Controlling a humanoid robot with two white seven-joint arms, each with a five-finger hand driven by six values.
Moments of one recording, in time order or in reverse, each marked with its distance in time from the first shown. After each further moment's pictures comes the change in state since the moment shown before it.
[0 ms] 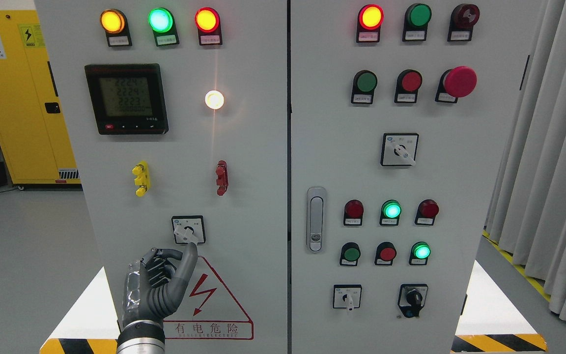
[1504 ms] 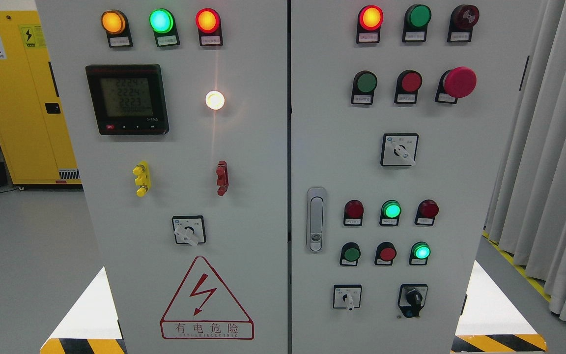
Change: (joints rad) left arm 0.559 0.071 0.173 0.706 0.162 -0.768 -0.415; right arm 0.000 0.000 0.000 0.000 0.000 -0.001 0.000
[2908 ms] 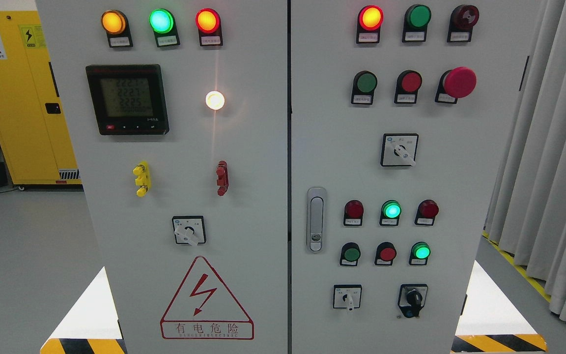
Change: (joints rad) left arm -0.142 0.026 -0.190 1.009 -0.043 0.144 -0.106; right arm 0.000 0.000 0.000 0.000 0.000 0.000 0.000
